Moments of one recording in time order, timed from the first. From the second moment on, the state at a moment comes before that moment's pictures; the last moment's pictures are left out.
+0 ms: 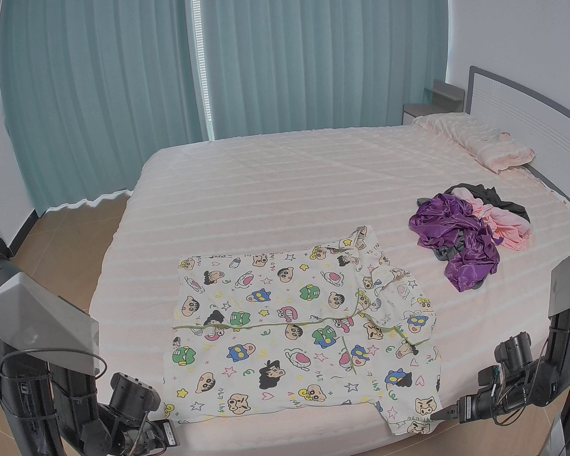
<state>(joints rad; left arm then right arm) -0.33 2.21 -0.02 -1.06 0.15 -0.60 0.09 2.16 -0.02 -1.00 0.29 0.24</state>
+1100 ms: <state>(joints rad) -0.08 1.88 -0.19 -1.06 -0.07 -0.78 0.09 1.75 -0.02 -1.05 0.34 0.53</state>
